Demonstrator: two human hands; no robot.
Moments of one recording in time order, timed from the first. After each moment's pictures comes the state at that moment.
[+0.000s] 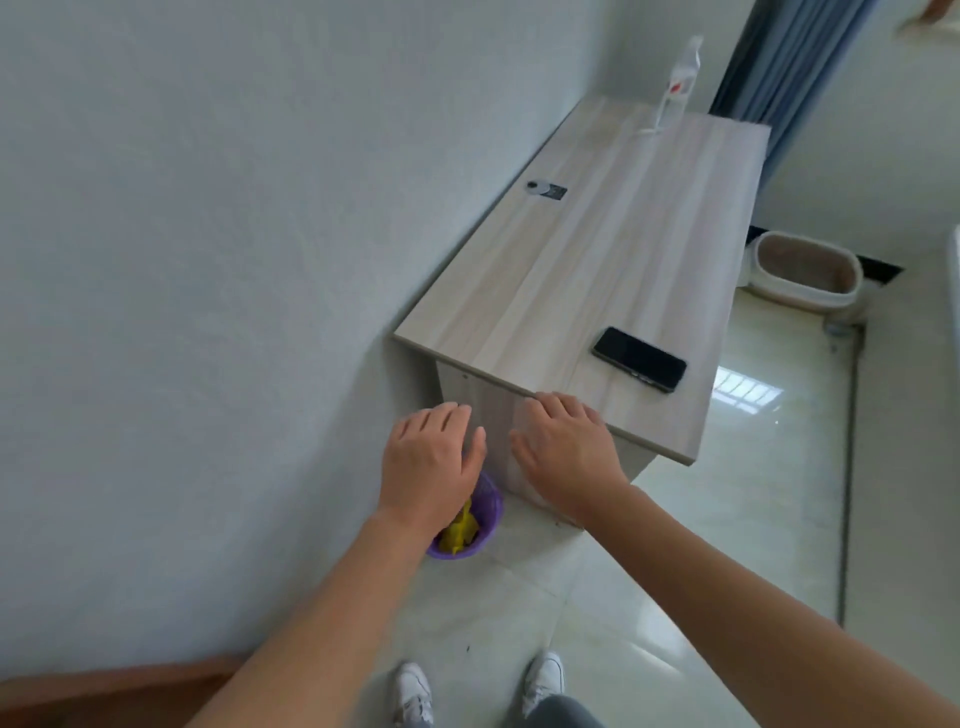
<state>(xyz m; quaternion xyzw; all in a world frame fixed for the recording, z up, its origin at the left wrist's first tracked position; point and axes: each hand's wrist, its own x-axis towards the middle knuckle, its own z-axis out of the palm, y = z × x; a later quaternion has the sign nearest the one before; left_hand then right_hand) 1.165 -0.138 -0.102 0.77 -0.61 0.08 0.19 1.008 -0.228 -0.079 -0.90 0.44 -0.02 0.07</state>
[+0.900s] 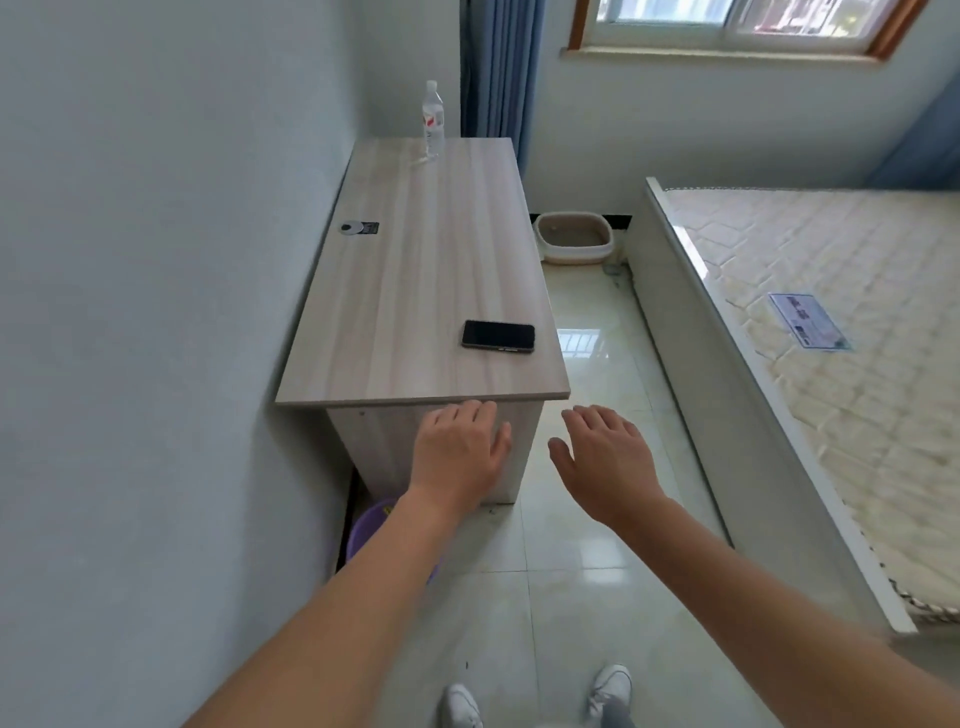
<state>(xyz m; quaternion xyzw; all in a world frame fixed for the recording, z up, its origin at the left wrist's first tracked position) 1.115 -0.149 -0.070 0.57 -0.80 0.00 0.16 0.925 -0.114 -0.039 -0.72 0.69 -0.01 0.03</state>
